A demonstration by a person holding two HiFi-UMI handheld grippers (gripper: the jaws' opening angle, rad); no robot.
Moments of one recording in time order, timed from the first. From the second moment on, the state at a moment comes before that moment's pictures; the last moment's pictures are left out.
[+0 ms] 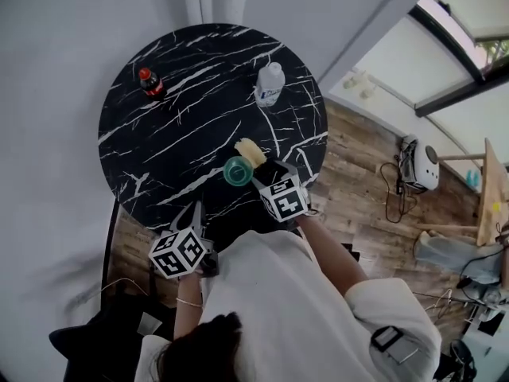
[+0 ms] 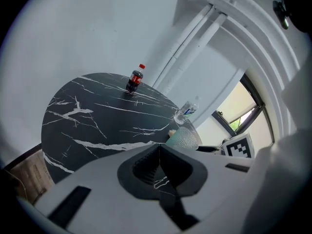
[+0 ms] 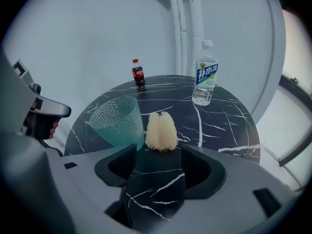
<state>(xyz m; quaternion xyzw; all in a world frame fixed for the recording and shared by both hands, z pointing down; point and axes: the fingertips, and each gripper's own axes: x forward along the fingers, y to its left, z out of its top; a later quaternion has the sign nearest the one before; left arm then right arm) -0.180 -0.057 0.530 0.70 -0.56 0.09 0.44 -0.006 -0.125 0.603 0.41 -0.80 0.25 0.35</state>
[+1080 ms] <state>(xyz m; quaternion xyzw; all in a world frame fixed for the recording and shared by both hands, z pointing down) -0.179 -0.056 0.544 0.66 -0.59 0.10 0.46 -0.013 -0.148 0.636 0.33 -0.81 0.24 0.43</state>
